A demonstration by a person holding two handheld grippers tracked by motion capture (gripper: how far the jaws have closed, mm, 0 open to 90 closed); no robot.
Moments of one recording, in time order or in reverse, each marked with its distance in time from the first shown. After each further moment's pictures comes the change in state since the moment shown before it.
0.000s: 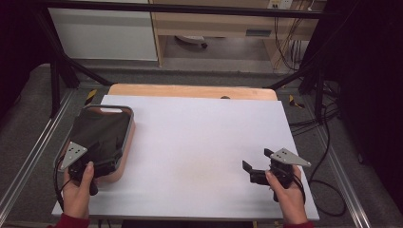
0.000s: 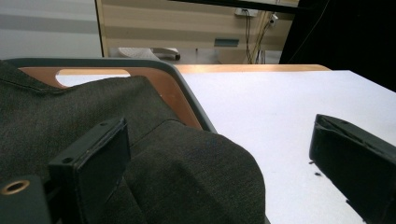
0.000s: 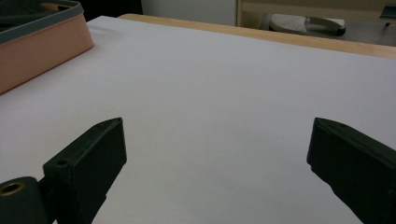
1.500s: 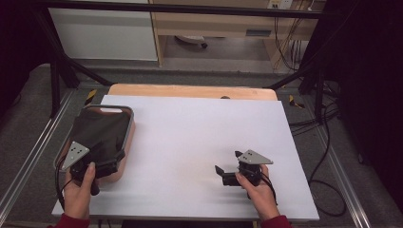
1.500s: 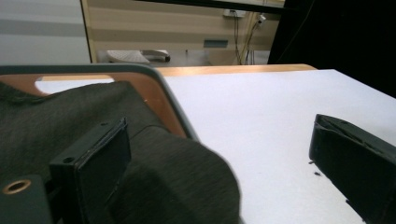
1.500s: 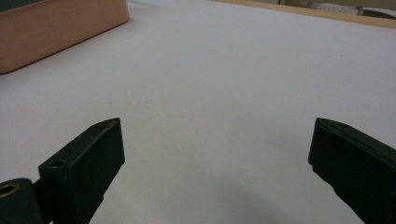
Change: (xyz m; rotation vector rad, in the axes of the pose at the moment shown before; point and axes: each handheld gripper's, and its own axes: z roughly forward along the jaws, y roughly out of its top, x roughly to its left) left arm -0.009 0.004 0.000 -0.007 -0.049 0.016; right arm 0.042 -0.021 0.070 0.037 0.124 -0.067
